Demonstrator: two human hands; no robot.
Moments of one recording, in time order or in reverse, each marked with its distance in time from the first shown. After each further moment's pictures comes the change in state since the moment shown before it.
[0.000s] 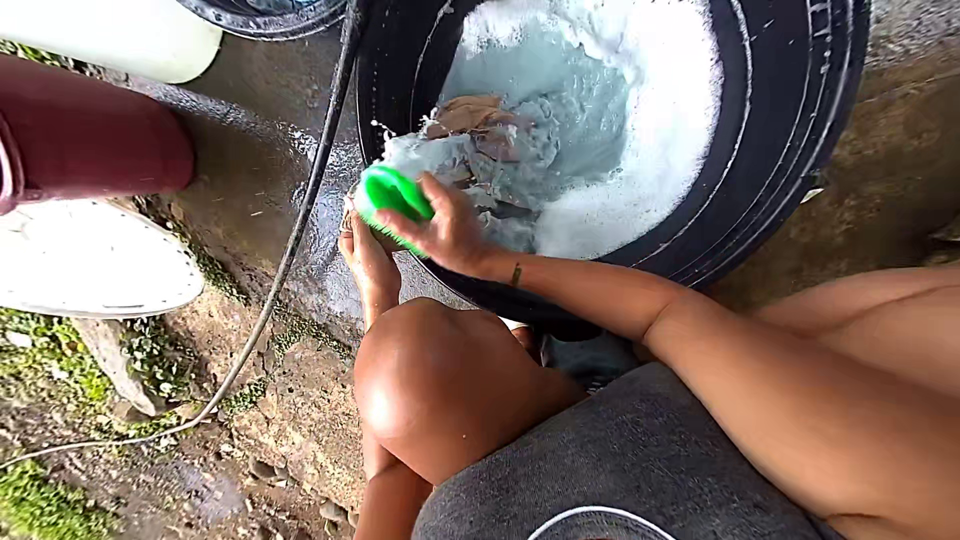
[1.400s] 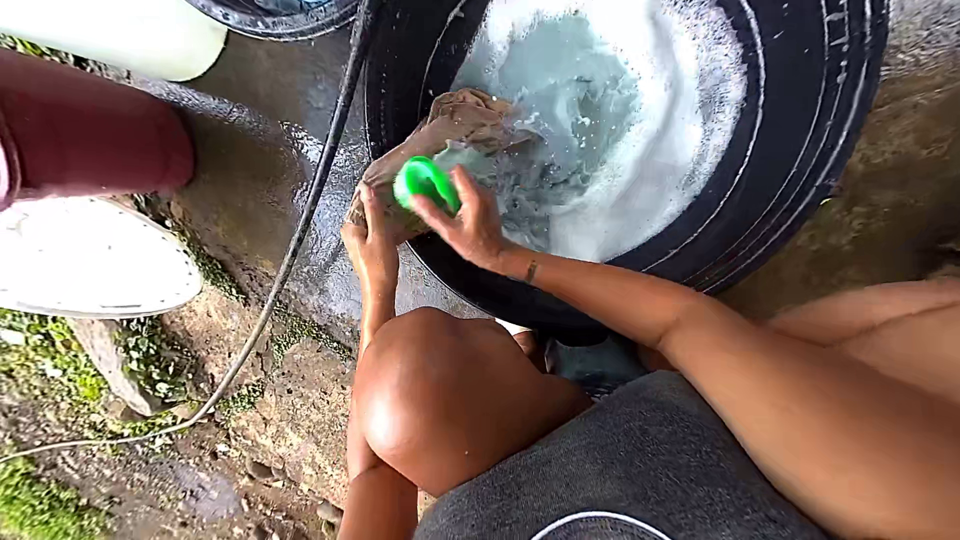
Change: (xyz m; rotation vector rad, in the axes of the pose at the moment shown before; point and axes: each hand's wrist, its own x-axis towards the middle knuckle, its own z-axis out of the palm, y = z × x) left_hand 0.020 0.002 -0.004 0.514 -0.133 0.177; right_hand 0.002 0.022 -0.008 -0.084 0.043 0.070
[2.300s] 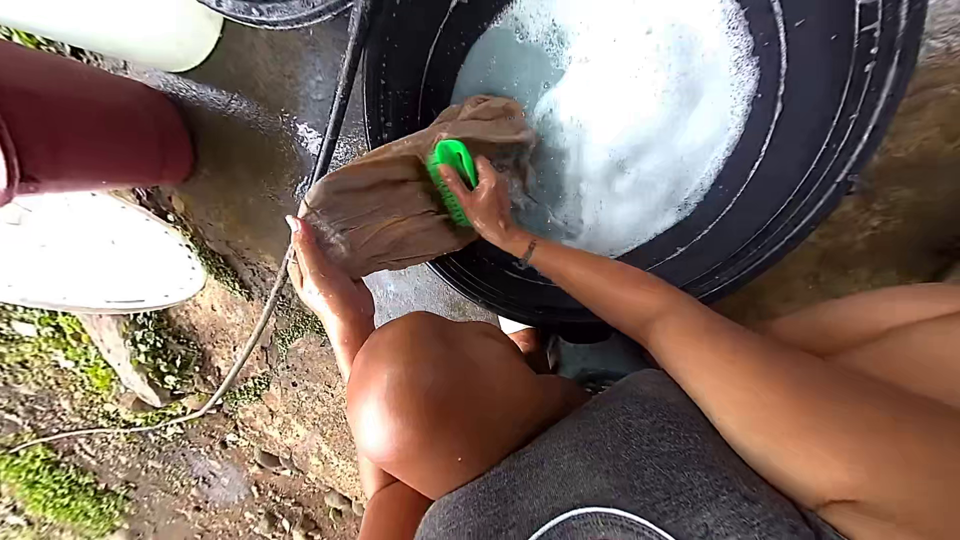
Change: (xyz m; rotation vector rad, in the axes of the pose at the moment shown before) left_hand -0.020 0.044 -0.035 -0.414 0.219 -0.124; right_hand 0.017 0.052 0.004 -0.057 0.033 0.234
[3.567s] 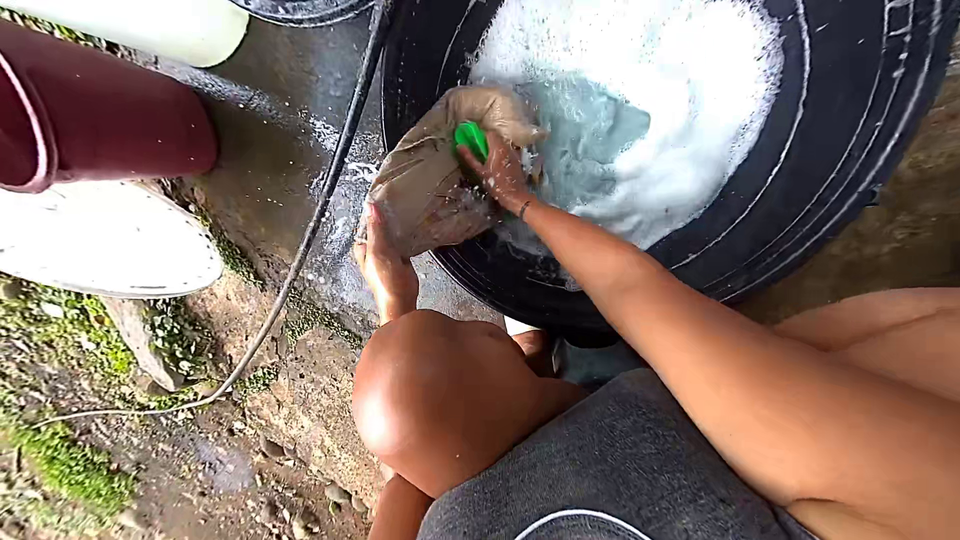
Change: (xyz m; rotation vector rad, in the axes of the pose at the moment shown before) left_hand -0.003 -0.042 0.022 -0.114 -0.029 -0.129; right_hand 0.070 0.054 0.014 -0.359 -0.193 0.060
